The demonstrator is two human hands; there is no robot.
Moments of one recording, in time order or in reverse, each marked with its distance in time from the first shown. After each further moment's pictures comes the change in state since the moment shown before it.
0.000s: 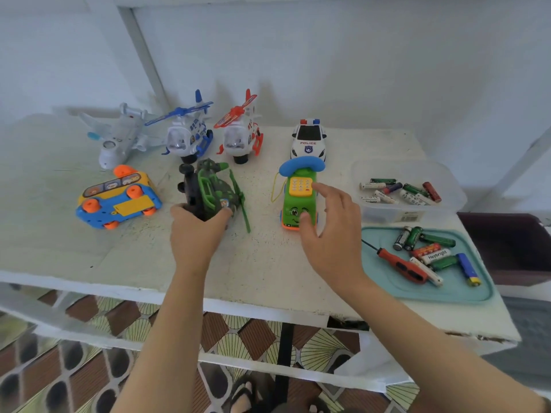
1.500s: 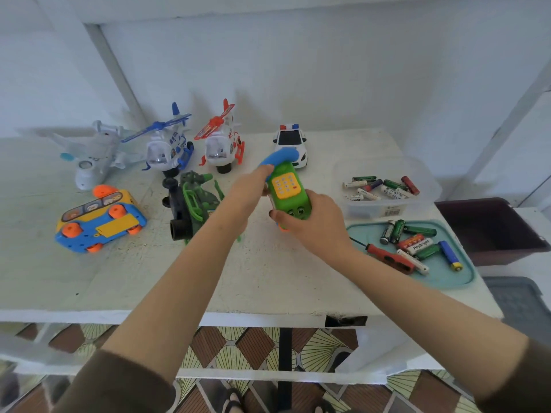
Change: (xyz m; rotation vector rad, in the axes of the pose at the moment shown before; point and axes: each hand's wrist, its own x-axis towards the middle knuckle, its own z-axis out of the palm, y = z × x) left_hand -0.005 0.088 0.055 -0.118 -0.621 0.077; right_hand 0.031 0.013 0.008 0.015 -0.234 0.254
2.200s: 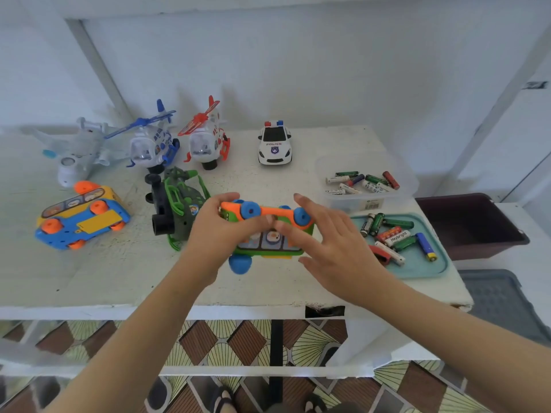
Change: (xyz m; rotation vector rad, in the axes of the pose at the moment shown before) left_hand -0.079 -0.031 -0.010 -0.069 0.037 0.099; right_hand -0.061 0.037 -0.059 -0.633 0.048 -0.861
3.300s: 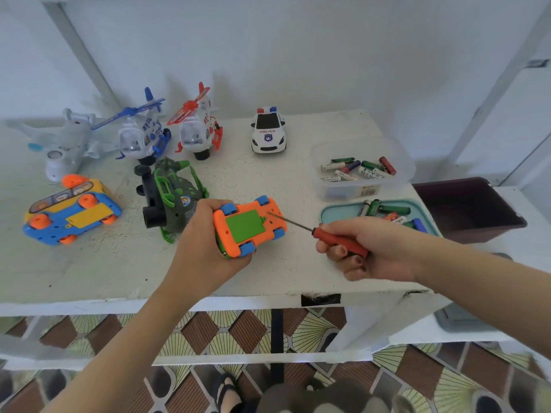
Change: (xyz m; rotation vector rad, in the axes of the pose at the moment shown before) left_hand 0.001 -0.056 -0.013 0.417 -0.053 0.458; right_hand 0.015 0.011 -0.063 1.541 -0.688 1.390
